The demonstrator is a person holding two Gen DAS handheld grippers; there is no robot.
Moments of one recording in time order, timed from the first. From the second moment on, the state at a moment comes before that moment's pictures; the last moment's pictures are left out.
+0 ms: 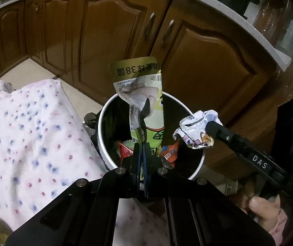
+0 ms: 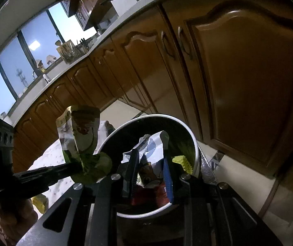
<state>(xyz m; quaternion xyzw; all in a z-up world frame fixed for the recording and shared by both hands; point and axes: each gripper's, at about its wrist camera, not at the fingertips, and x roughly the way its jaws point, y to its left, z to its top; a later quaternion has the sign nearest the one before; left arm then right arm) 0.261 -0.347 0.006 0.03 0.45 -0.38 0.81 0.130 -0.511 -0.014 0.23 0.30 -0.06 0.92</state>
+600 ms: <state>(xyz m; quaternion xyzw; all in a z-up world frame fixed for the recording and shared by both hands) 0.268 -0.368 -0.017 0.06 0.47 -0.36 0.80 0.159 -0.514 -0.031 0.22 0.35 -0.07 0.91</state>
